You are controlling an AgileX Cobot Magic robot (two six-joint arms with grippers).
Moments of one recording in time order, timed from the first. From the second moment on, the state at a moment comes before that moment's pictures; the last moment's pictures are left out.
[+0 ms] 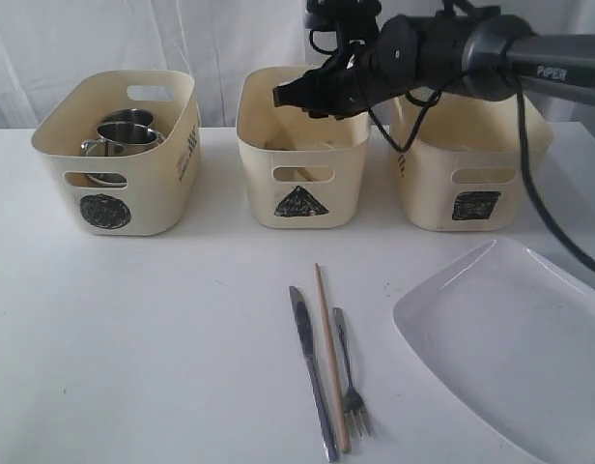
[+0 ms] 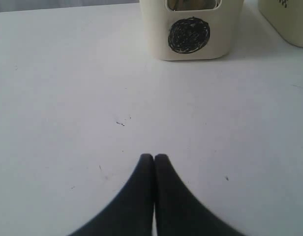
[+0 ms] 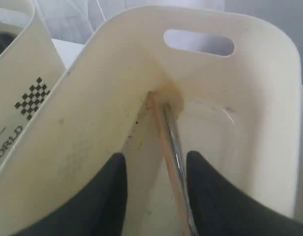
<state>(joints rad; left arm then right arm) 0.09 0.00 0.02 -0.40 0.42 0.45 0.27 2.11 -1.75 0.15 0.34 -0.06</state>
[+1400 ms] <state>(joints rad) 0.09 0.00 0.02 -0.40 0.42 0.45 0.51 1.70 -0.93 0.21 0.47 0.26</state>
